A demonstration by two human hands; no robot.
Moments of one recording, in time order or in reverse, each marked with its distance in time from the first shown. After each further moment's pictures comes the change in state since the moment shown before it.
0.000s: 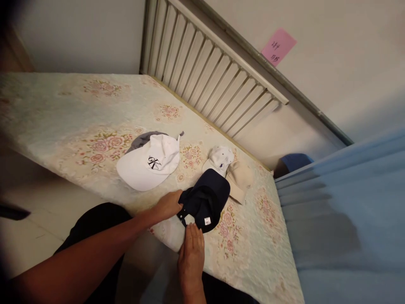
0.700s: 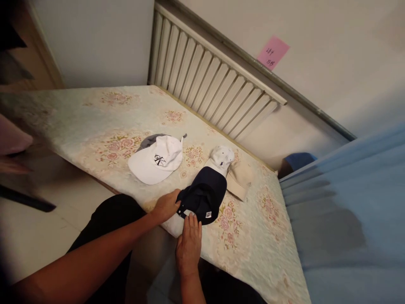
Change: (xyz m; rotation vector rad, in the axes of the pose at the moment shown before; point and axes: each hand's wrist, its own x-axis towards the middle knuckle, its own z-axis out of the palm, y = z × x) left_hand -0.040 0.002 0.014 0.166 0.151 -0.062; right_hand -0.003 -0.015 0.006 -0.027 -0.024 0.003
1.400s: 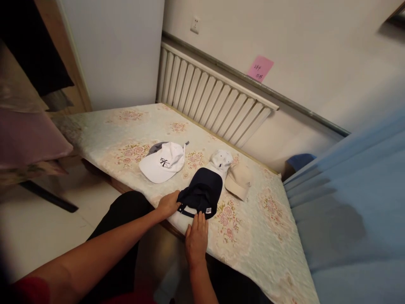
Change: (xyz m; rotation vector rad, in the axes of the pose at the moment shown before) left_hand -0.022 0.013 -0.008 0.067 -0.042 -0.130; right_hand -0.010 0.025 -0.002 -0.076 0.164 0.012
